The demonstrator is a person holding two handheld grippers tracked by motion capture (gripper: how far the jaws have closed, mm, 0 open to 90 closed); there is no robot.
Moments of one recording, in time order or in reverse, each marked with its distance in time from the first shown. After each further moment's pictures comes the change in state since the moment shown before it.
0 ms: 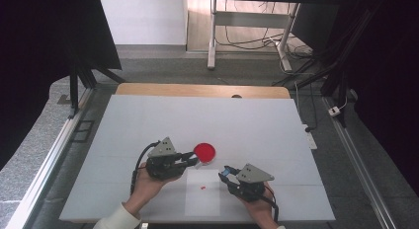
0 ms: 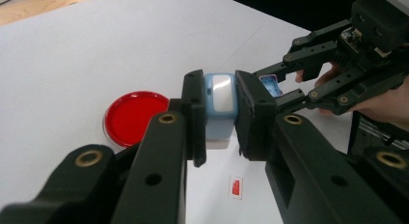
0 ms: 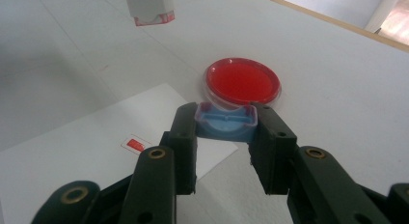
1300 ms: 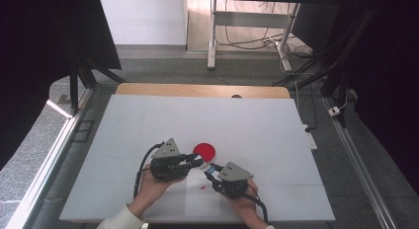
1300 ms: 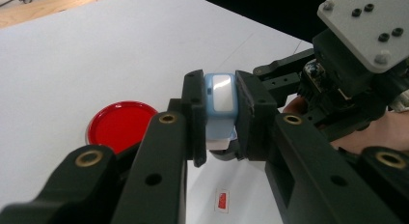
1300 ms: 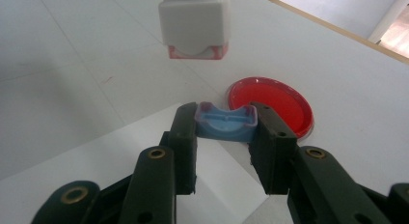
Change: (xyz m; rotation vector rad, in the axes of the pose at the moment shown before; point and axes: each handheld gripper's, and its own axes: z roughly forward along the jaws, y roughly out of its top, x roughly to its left) left arm -0.010 0.003 0.007 -0.022 -0.017 0.002; right arm 0.022 0.013 0.037 0.007 -0.005 -0.068
